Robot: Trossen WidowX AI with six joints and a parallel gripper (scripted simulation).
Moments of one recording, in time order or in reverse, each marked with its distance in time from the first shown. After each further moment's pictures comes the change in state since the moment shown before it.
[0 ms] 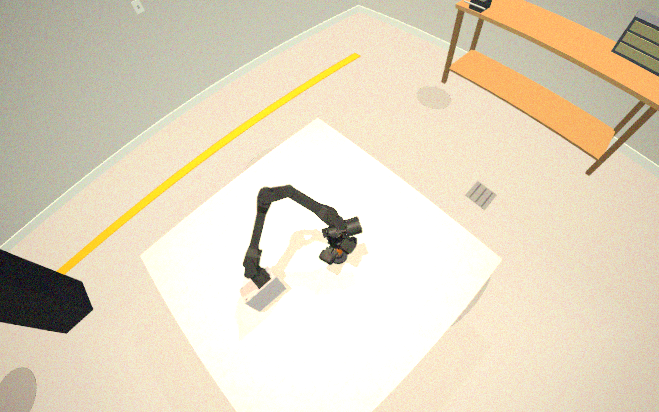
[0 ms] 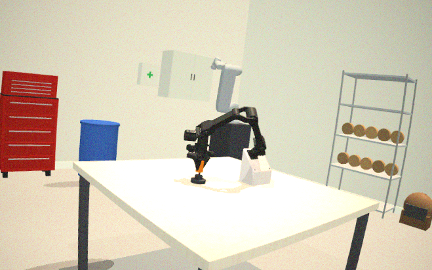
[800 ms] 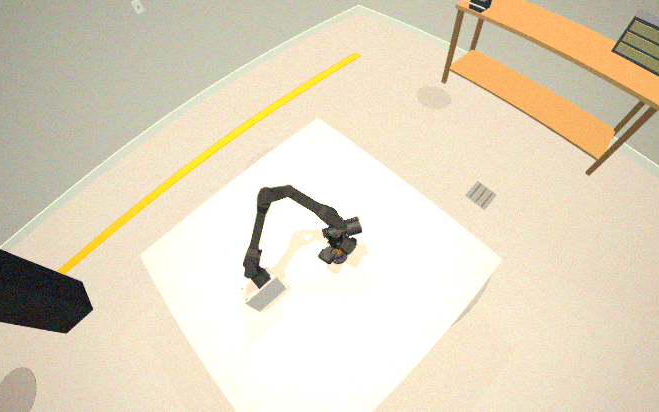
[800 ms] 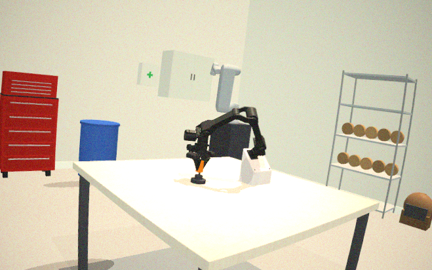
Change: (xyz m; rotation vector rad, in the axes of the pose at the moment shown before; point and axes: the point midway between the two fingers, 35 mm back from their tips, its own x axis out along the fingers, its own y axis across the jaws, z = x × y) arm 0.000 0.000 0.000 0.059 0.000 0.001
